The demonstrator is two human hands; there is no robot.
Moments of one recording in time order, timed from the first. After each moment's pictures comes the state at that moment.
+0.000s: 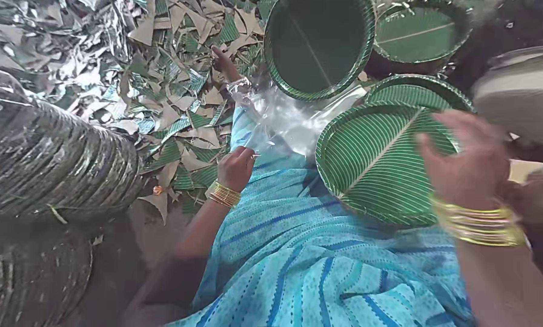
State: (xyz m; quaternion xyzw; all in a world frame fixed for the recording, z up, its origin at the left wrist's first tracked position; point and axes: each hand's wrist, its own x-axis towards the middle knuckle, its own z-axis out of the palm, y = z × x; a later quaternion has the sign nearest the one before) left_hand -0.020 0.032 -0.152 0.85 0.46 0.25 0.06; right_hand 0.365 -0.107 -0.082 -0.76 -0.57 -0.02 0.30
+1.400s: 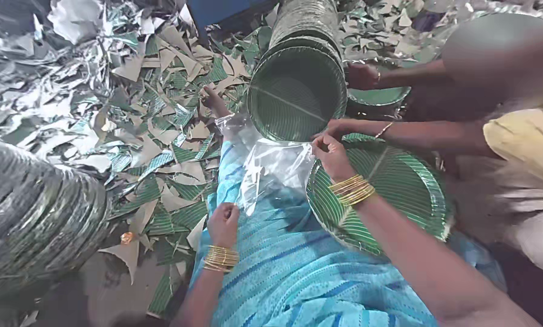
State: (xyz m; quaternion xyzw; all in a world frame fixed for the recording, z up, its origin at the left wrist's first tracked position) left_hand -0.024 0.003 -0.180 0.60 0.66 0.34 0.32; right_hand 0.271 0.036 -0.102 -0.65 -0.48 0.31 0.50
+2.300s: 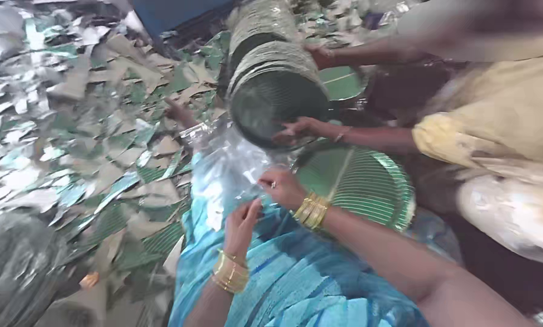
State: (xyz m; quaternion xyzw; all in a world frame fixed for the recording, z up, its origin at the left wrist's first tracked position) left_hand 0.058 -0.007 -0.139 0.58 0.54 0.33 0.52; right_hand 0.232 0.010 -0.126 -0.60 -0.68 0.27 0.31
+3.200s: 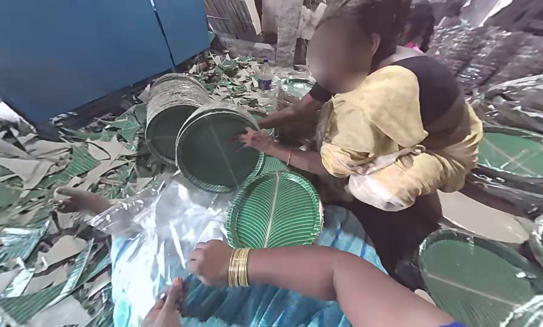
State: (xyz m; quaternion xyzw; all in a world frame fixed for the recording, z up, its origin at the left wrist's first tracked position) left_hand 0.037 0.002 -0.181 0.42 0.53 0.45 0.59; right_hand 0.194 -0.002 -0.144 -0.55 -0.81 0.16 0.14
